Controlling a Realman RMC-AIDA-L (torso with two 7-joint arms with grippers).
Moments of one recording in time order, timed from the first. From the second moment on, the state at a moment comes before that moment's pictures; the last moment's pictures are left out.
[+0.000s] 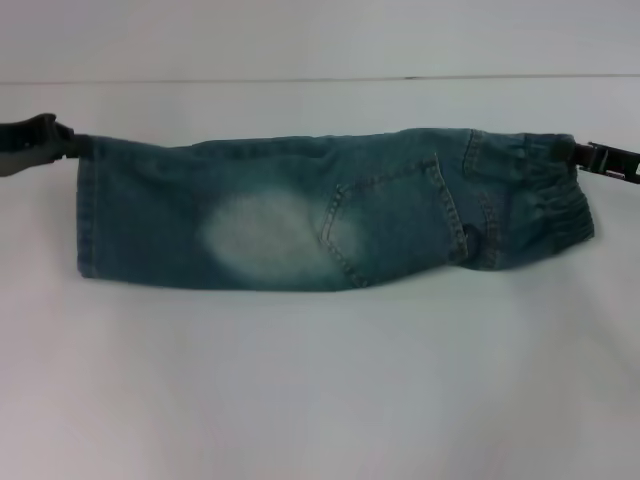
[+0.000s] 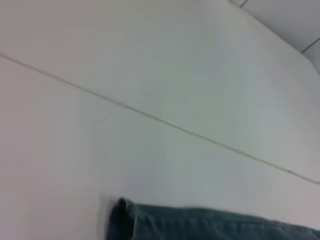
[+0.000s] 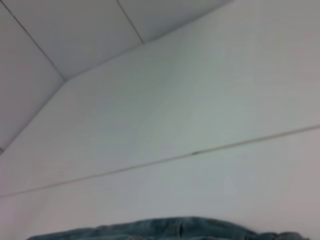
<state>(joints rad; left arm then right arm) -0.74 -1.95 0.34 0.70 2.52 1.28 -2.38 0.60 2.02 -0.47 -0.50 -2.04 -1.05 1.82</state>
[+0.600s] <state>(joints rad) -0.74 -1.97 0.42 0.66 2.49 1.09 -2.37 0.62 2.04 -0.48 -0.49 -1.96 -0.93 1.69</state>
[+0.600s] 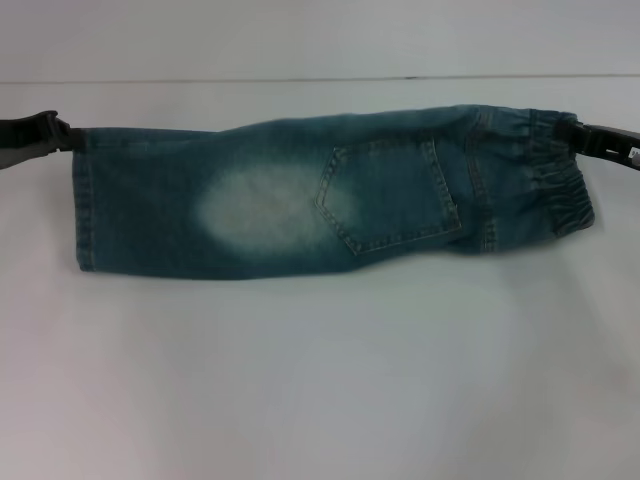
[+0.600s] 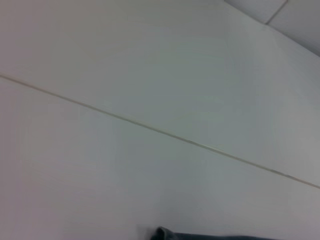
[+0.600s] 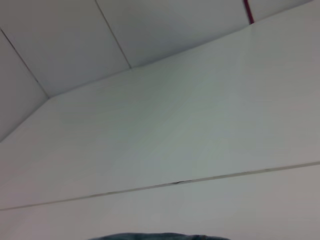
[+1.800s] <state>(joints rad) -0.74 -2.00 0.52 0.66 2.42 0.99 -2.34 0.65 2.03 -0.53 -0.48 -1.97 -0.87 1.70</state>
